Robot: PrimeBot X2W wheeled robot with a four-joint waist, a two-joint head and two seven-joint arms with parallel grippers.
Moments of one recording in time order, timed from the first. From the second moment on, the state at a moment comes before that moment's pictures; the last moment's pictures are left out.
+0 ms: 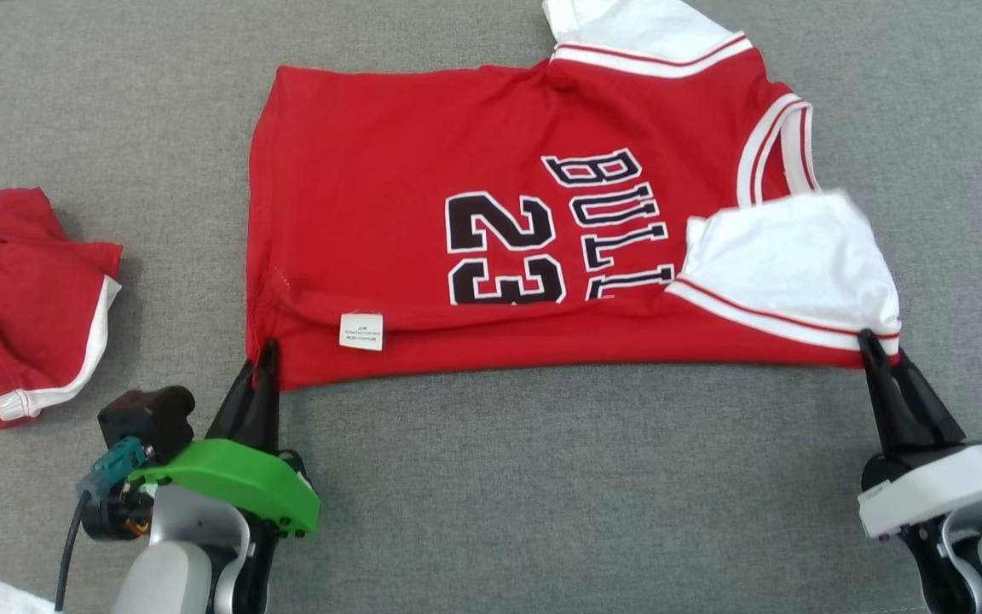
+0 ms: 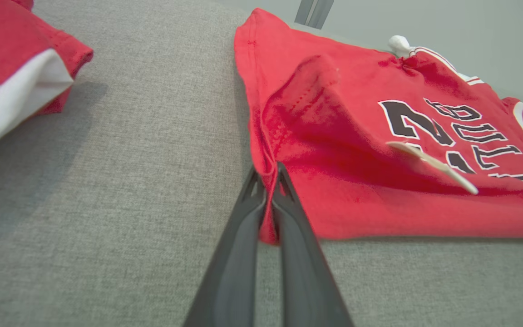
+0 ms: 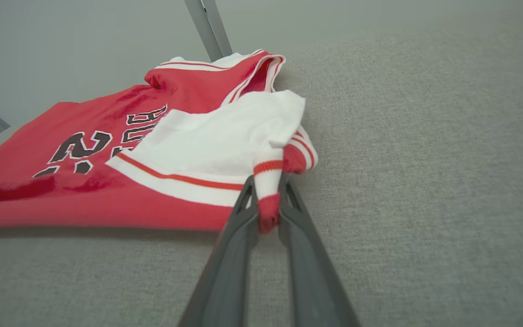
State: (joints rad) left arm -0.17 0.13 -0.17 0.14 -0.46 0.00 0.01; right arm -0.08 -0.36 0.12 0.18 0.57 0.13 -0.24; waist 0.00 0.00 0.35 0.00
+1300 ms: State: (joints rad) left arm -0.01 0.17 -0.19 -0.08 -0.27 0.18 -0.19; right arm 0.08 -0.23 -0.07 -0.21 0.31 0.13 -0.18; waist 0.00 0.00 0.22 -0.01
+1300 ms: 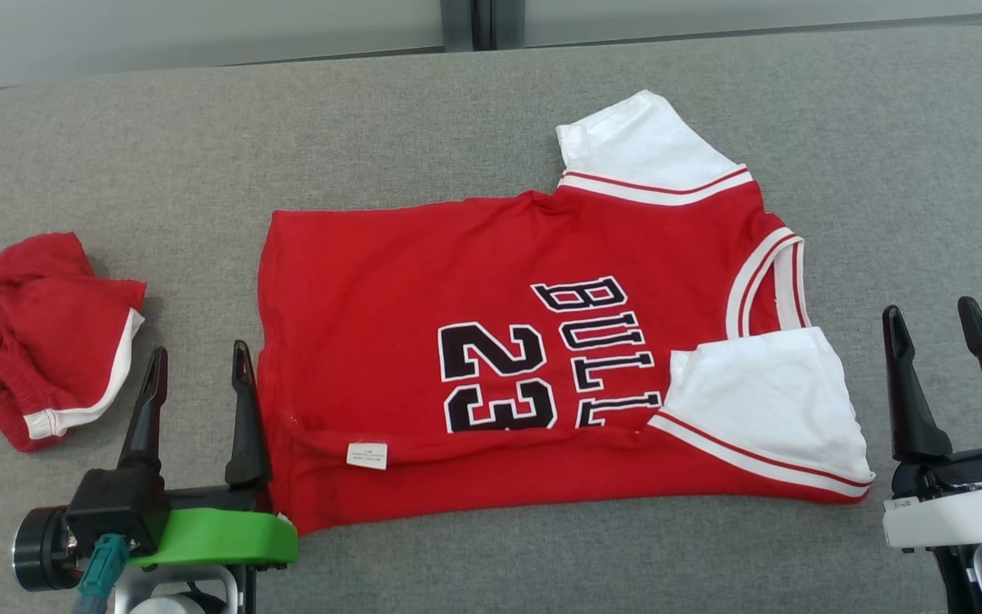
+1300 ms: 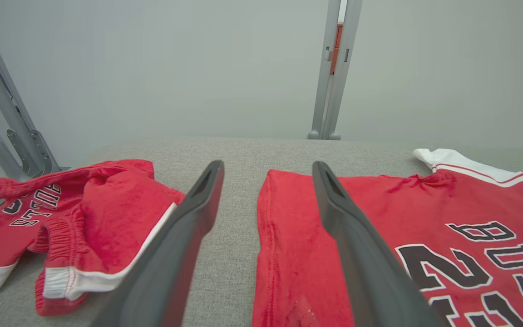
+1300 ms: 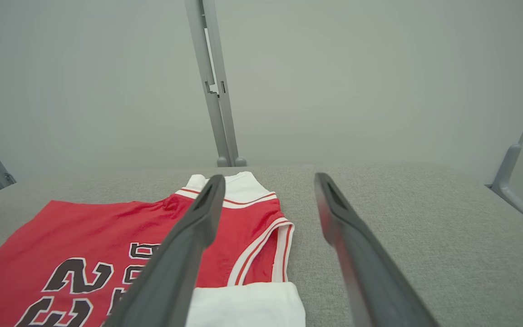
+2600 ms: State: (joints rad) left arm -0.79 0.26 -0.25 0.71 -0.45 -0.11 0.24; right arm -0.16 -0.29 -0.03 -0.05 0.43 0.13 -0.19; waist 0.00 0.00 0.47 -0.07
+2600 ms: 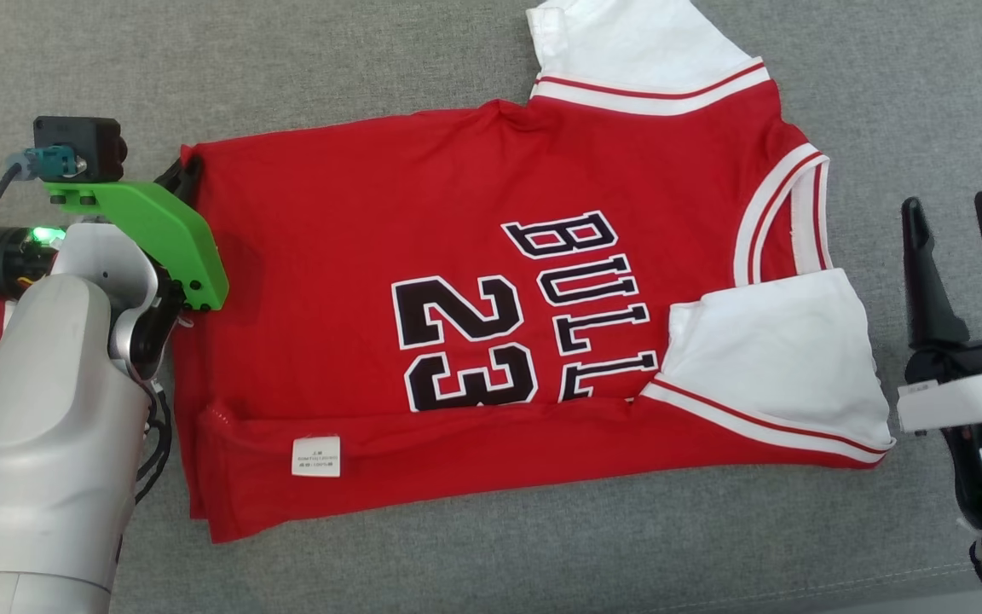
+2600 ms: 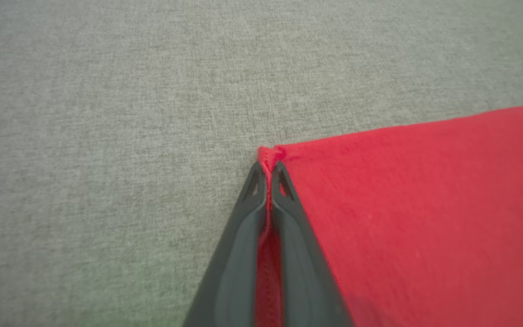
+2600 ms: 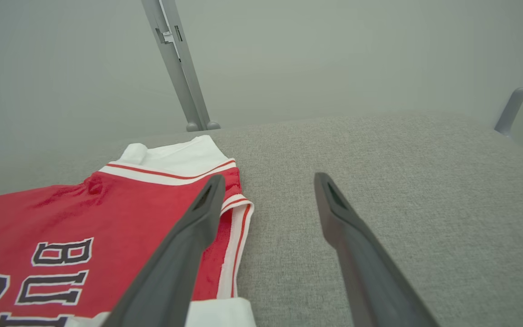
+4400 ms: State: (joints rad) left arm -1.01 0.14 -0.45 0.83 -0.58 -0.14 0.01; right arm -1.14 -0.71 0.73 0.55 0.95 0.13 0.06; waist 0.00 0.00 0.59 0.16
